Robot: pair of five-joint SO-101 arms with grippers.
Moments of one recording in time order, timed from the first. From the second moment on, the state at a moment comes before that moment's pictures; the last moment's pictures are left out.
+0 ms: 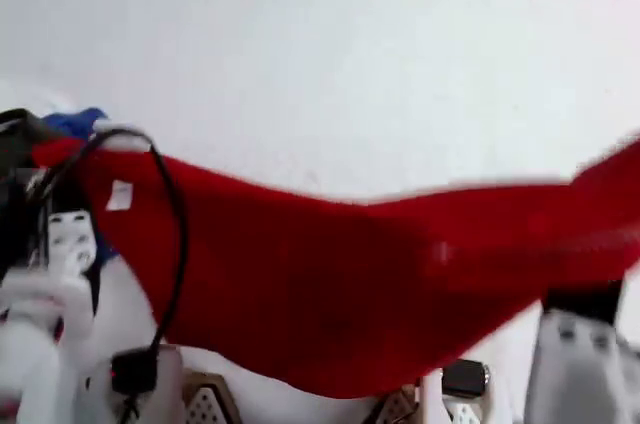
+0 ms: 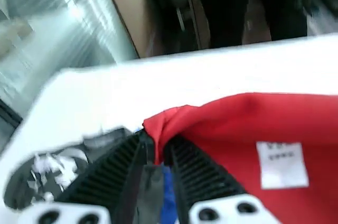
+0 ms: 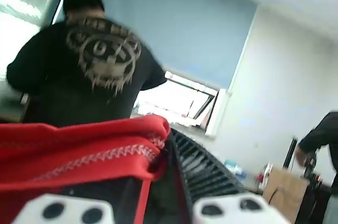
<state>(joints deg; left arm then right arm) -18.6 -54.9 -8.2 99.7 -13.0 4.4 -66.3 -11.2 62.7 20.5</state>
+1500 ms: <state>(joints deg) -13.0 26.2 -35.2 73.7 -13.0 4.7 4.9 0.1 19.2 30.8</state>
